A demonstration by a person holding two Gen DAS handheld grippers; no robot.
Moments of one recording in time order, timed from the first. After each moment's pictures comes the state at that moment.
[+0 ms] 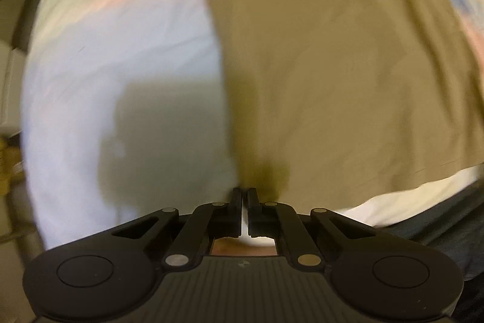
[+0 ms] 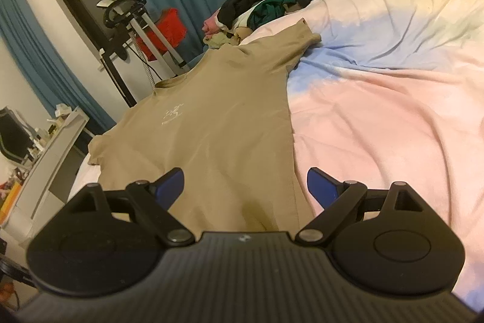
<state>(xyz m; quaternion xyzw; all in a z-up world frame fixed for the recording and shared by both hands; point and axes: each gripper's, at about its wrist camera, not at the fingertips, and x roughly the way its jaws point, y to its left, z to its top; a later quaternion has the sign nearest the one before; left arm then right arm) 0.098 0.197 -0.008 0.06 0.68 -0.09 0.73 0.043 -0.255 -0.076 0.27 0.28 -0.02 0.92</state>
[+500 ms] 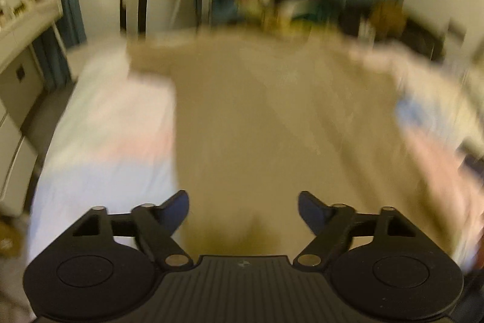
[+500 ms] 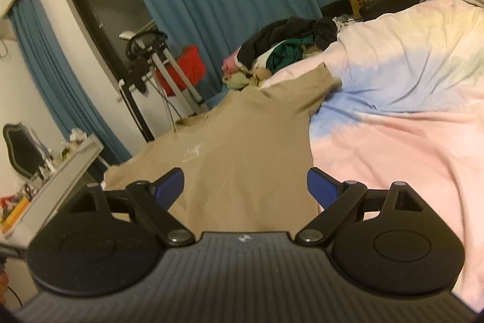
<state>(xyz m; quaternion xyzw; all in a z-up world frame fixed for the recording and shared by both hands) 0.075 0.144 0.130 -0.01 0.39 -0.10 0.91 0.047 -0.249 -0.059 0.27 0.19 -0.01 0.94</state>
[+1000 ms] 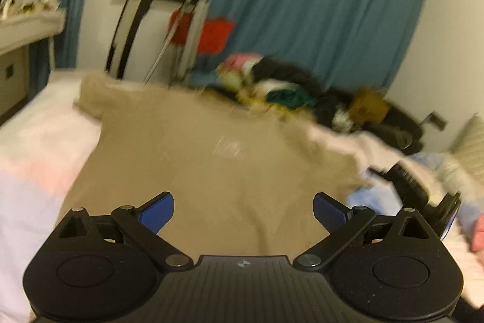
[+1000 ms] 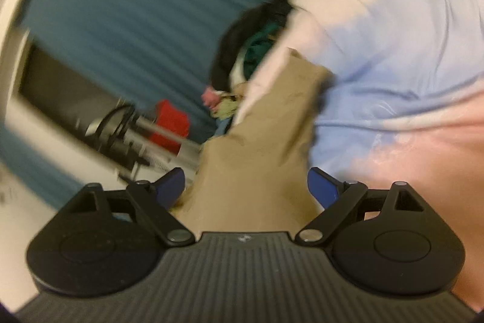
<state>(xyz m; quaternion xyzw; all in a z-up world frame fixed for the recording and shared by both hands) 0.090 0.015 0.035 -0.11 0.29 -0.09 0.95 0.219 -0.355 -0.148 0.53 0.15 -0.03 0.84</state>
